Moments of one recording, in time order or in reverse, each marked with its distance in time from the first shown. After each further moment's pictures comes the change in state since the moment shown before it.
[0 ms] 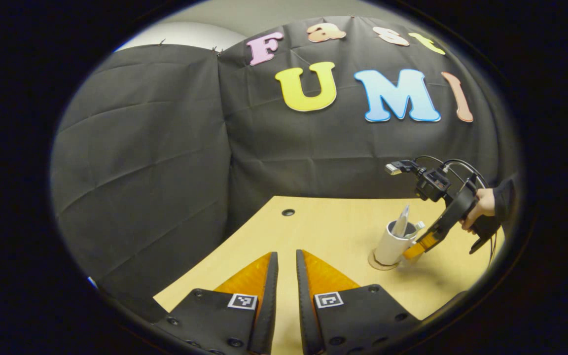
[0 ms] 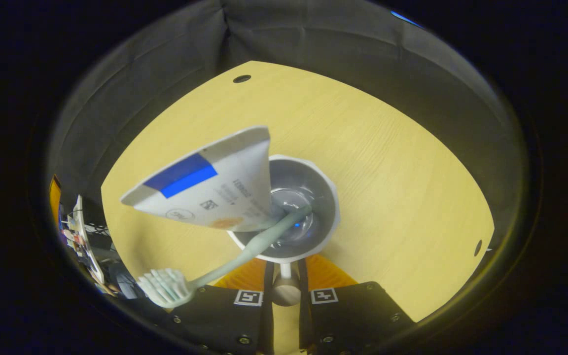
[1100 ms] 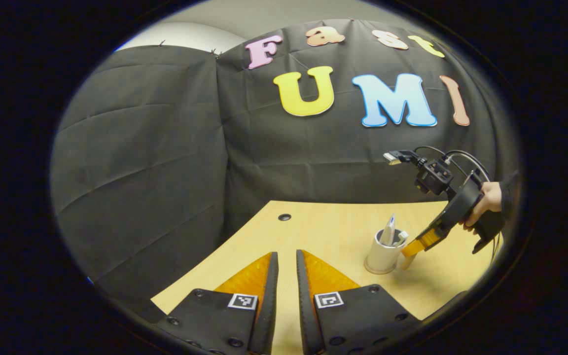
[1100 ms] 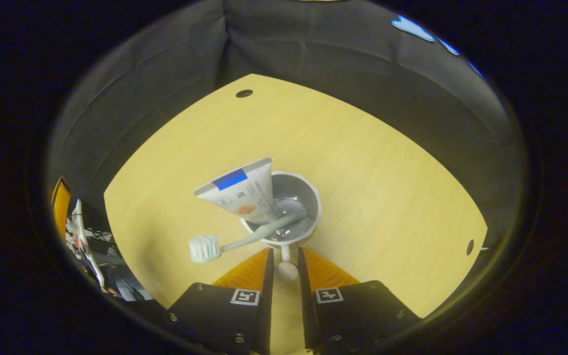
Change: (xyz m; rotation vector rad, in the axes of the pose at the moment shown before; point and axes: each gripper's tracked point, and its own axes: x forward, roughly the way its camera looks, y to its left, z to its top) left arm -0.006 -0.012 0.020 0.005 -0.033 -0.048; right arm -0.056 -0.002 0.005 0.012 -0.085 -0.027
